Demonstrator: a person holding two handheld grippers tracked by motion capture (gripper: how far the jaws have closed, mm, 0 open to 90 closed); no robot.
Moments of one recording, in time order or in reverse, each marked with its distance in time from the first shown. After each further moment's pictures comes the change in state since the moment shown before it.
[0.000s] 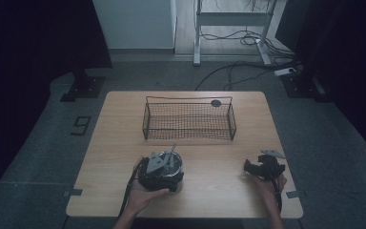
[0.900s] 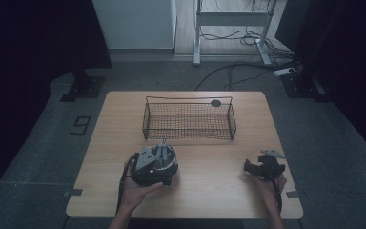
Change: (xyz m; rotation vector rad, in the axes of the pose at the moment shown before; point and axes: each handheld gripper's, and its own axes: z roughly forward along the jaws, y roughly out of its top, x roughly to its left) left arm 0.012 0.016 -0.023 -0.092 0.046 -0.041; right arm 0.000 0.000 0.000 -0.001 -0.001 0.000
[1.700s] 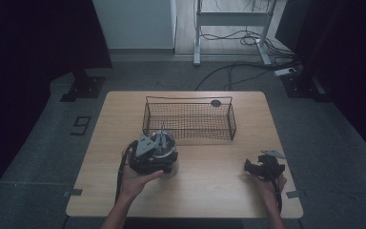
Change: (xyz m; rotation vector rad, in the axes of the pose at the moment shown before) left arm 0.005 0.043 -0.008 -0.004 0.043 0.002; right arm 0.000 0.000 0.000 -0.005 -0.001 0.000
